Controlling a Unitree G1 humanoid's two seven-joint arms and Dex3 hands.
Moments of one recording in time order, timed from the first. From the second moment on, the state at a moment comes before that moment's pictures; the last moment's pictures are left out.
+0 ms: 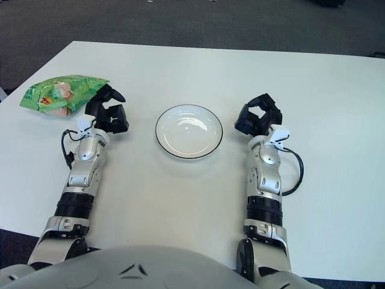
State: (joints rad) left arm -0.22 0.01 0.04 0.19 0.00 -0.23 0.09; right arm -0.22 -0.05 -0.30 0.14 0.14 -0.02 -0.14
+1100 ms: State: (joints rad) left arm -0.19 0.09 0.04 0.11 0.29 -0.25 0.26; right arm -0.22 -0.03 -0.29 0.12 0.14 0.00 -0.15
